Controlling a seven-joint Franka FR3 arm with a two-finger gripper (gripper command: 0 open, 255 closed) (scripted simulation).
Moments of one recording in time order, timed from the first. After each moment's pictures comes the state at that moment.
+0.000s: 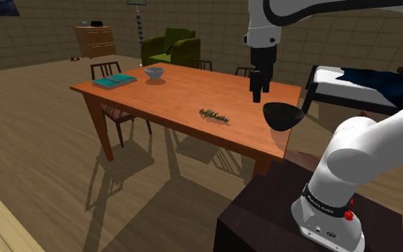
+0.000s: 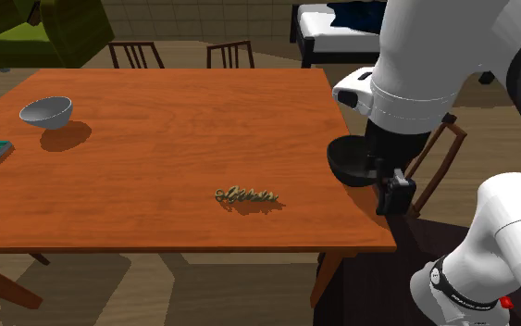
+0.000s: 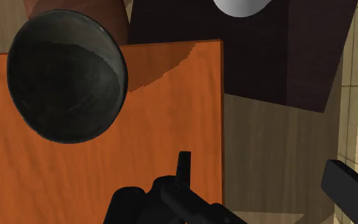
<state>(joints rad) 0.02 -0.75 0.06 -2.41 -0.04 1.53 -0.09</state>
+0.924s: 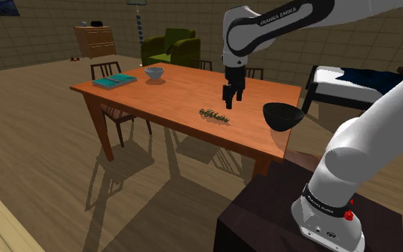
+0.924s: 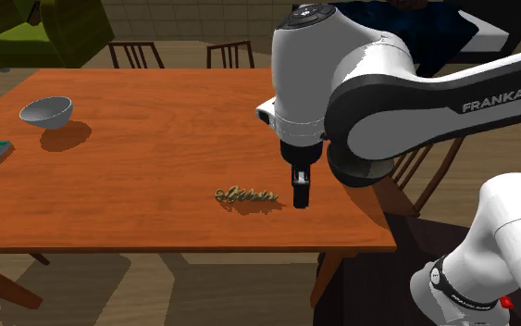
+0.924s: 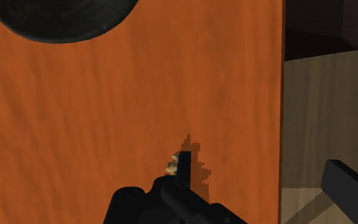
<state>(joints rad) -0.03 -0.36 -0.01 -2.35 -0.07 1.90 -0.15</state>
